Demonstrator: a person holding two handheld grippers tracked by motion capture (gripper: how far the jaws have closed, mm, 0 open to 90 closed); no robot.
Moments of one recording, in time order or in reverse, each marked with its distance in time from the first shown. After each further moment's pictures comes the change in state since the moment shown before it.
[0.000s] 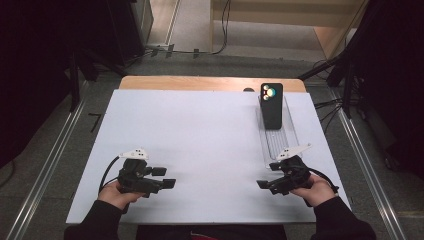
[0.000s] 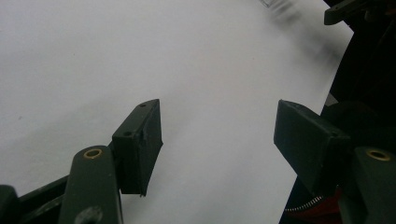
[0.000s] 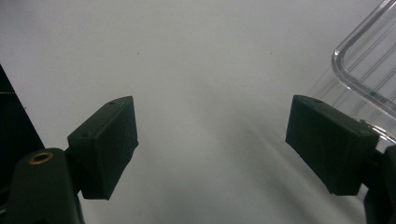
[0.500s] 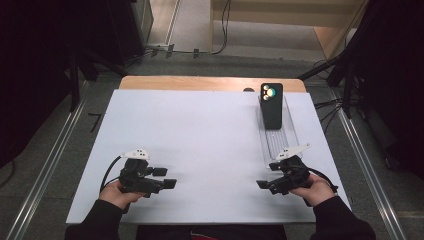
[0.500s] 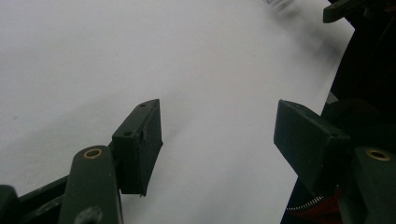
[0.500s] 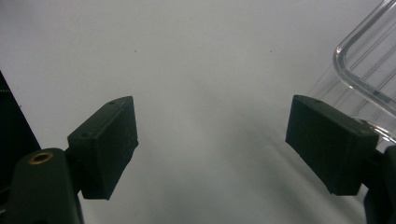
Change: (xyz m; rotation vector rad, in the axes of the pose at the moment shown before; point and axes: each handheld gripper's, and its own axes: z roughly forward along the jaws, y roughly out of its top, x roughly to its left) left arm 0.001 0.000 0.003 0.013 -0.001 0.002; right arm -0.001 0.000 0.003 0.007 0.001 0.003
